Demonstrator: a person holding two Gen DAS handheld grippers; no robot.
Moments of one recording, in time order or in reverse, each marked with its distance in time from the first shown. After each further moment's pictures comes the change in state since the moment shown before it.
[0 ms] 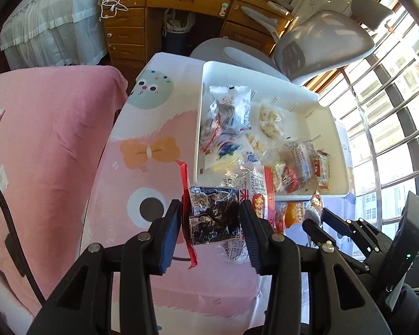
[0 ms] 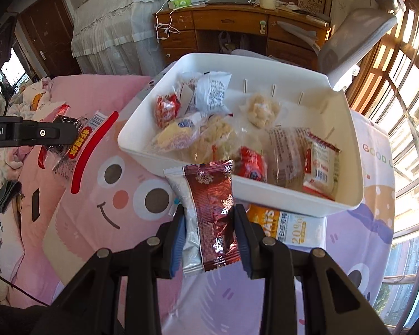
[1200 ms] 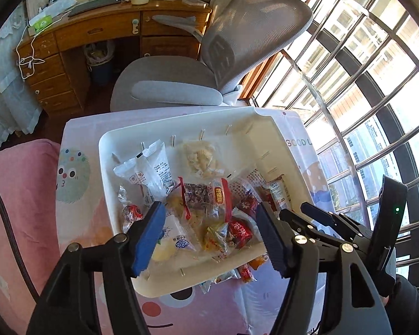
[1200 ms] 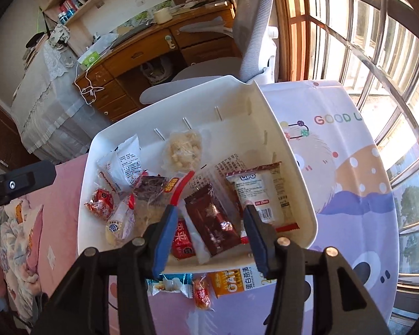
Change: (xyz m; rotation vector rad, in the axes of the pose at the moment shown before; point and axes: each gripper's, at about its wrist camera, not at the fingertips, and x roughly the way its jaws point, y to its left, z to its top) left arm 0.042 -0.101 0.095 0.338 0.020 -0.142; right arm 0.009 -0.102 0.039 0.531 -0.047 -0.061
